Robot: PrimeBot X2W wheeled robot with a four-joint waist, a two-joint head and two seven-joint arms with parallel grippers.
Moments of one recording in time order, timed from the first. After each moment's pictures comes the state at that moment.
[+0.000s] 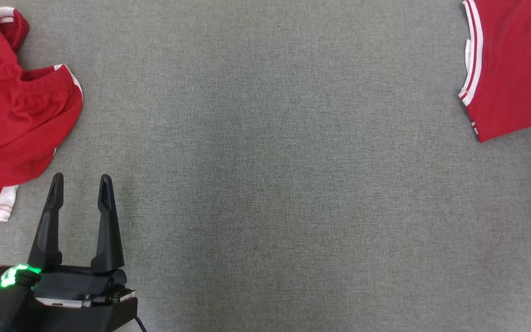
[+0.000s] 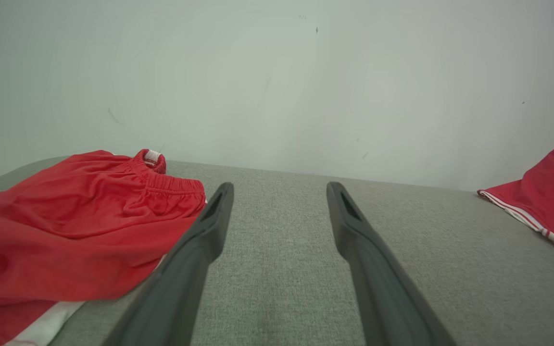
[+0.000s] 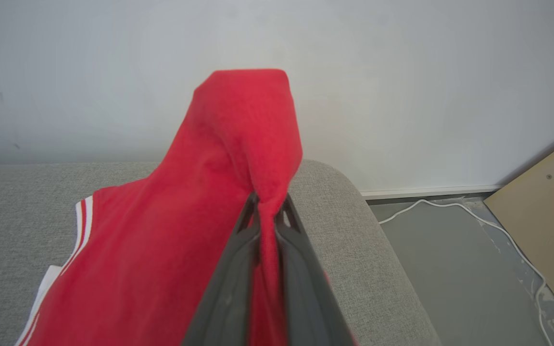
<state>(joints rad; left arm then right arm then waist) -0.16 0.07 0.01 -0.31 -0.17 -0.01 -0.26 -1.26 -0.72 0.68 1.12 0.68 0.13 -0.08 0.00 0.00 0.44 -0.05</state>
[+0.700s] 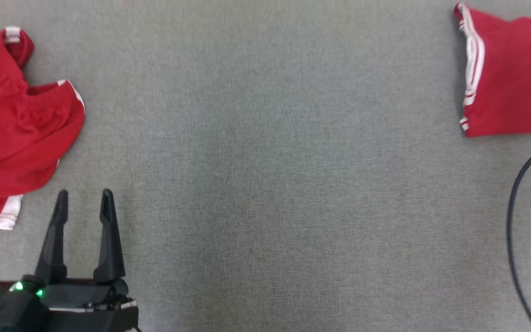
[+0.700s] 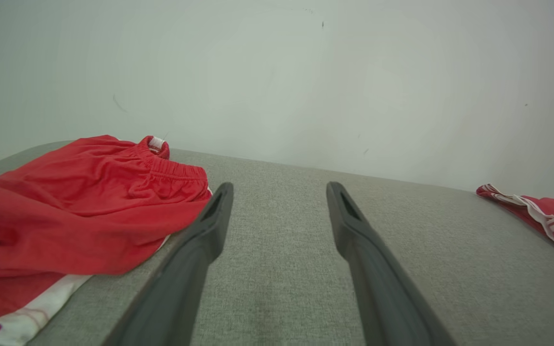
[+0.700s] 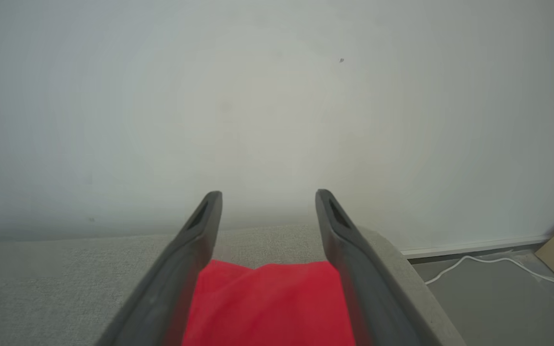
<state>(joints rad) -0.14 0.07 0.02 -0.25 -0.19 -0.01 -0.26 -1.29 -0.60 0.66 1.13 0.65 0.13 -0.26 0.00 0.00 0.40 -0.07</state>
